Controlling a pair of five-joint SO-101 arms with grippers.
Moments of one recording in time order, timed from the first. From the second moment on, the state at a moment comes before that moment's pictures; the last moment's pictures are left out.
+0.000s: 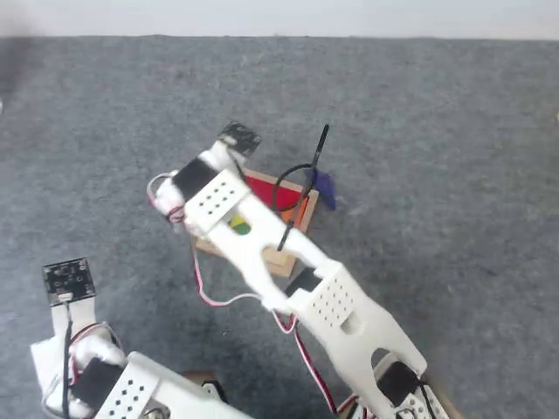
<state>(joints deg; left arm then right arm) -68.1 -103.1 97.1 74.2 -38.3 -53.5 52.0 -56.4 86.2 -79.9</state>
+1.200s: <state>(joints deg) -68.1 -103.1 97.1 74.2 -38.3 -51.4 58.0 -59.8 72.4 -61.6</state>
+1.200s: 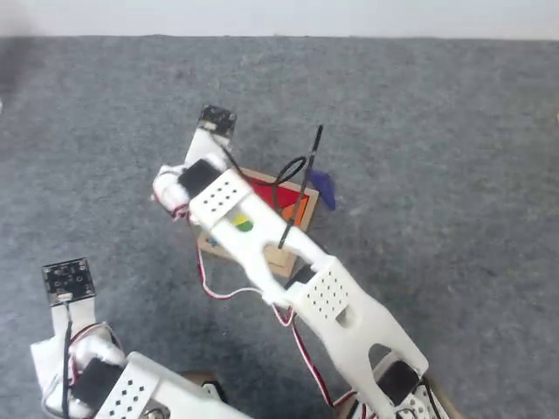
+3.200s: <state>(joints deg) -68.1 -103.1 97.1 74.2 -38.3 -50.9 59.2 -61.3 91.4 -61.3</state>
